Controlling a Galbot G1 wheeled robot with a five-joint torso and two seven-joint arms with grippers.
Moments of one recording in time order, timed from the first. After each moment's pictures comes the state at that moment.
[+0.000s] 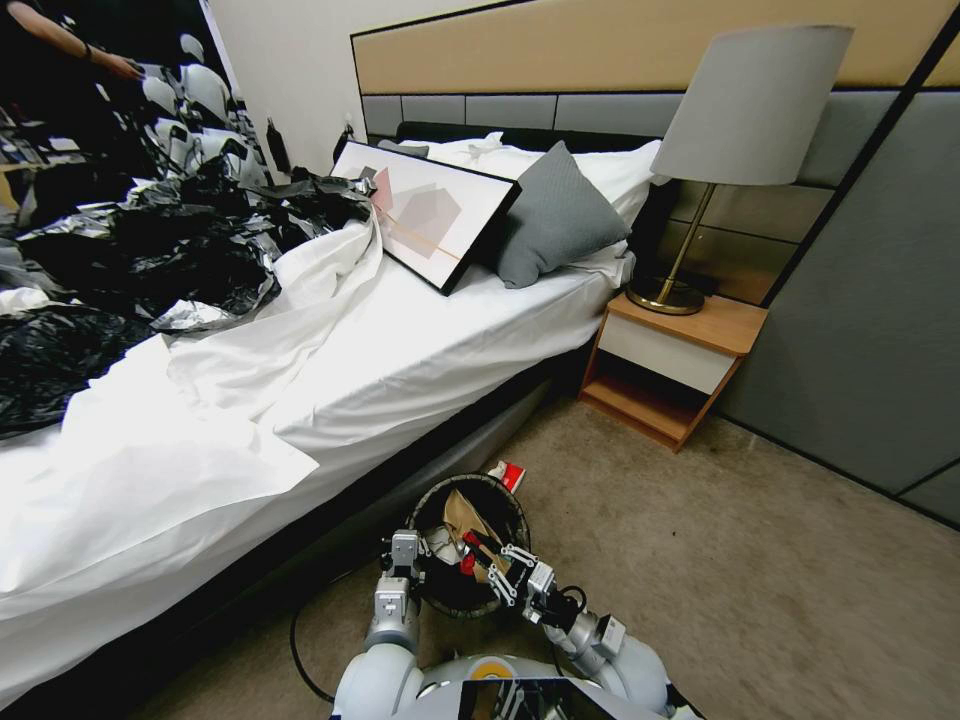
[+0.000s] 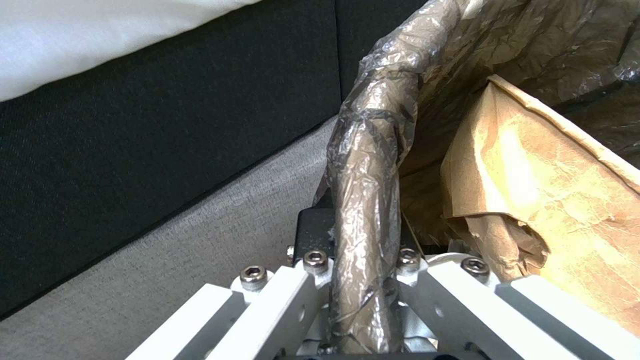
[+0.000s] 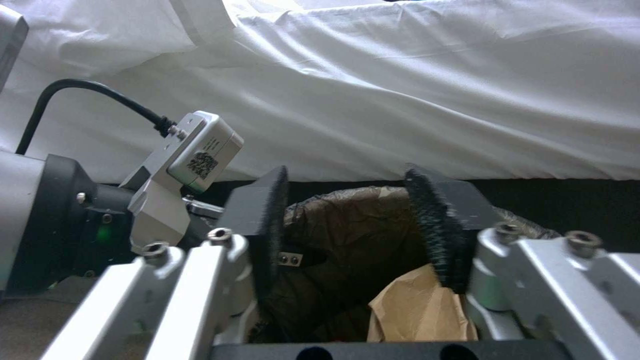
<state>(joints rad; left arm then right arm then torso) 1.75 -1.50 -0.26 -2.13 0.08 0.27 -0.28 -1.59 1.27 0.25 1.86 0.27 0.49 -0.63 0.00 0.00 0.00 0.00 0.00</state>
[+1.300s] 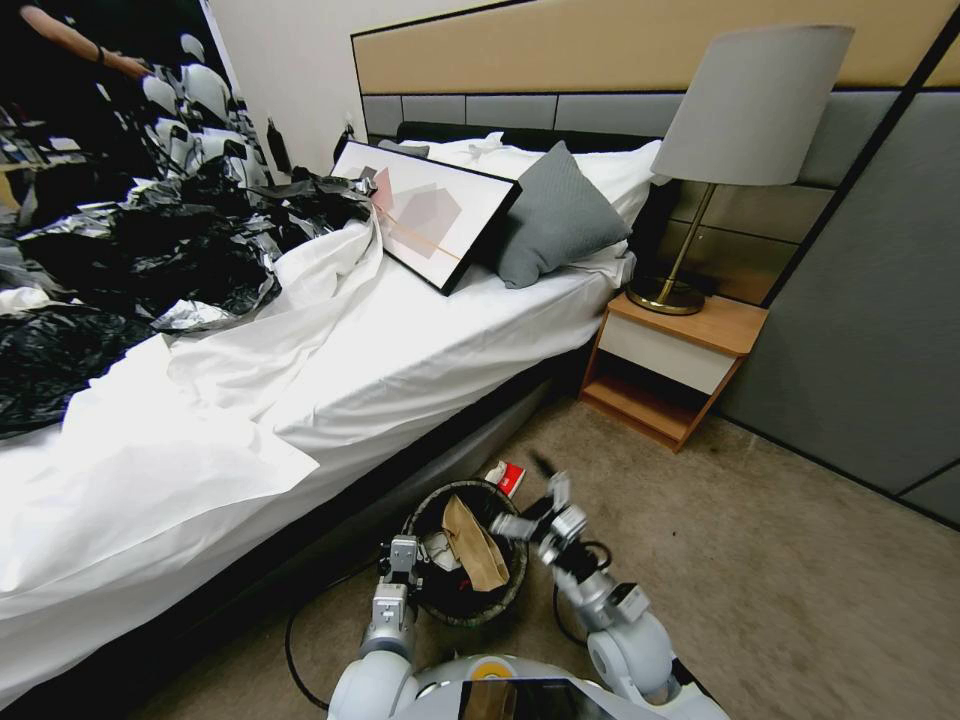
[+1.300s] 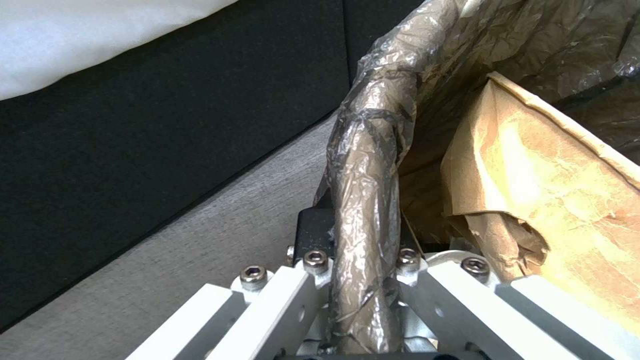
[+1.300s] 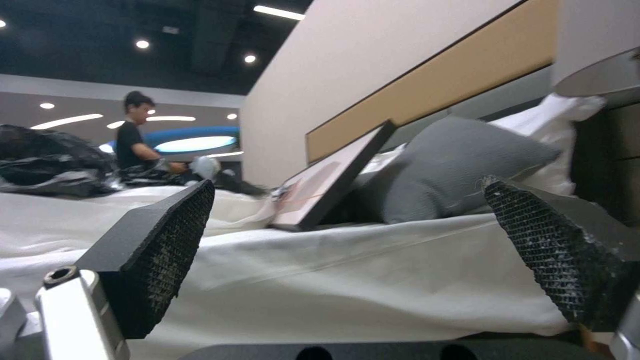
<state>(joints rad) 1.77 -1.45 -0.27 -2.13 0.08 0.26 -0.28 -1.63 1.37 0.33 2.16 0.15 0.55 -0.03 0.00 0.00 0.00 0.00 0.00</state>
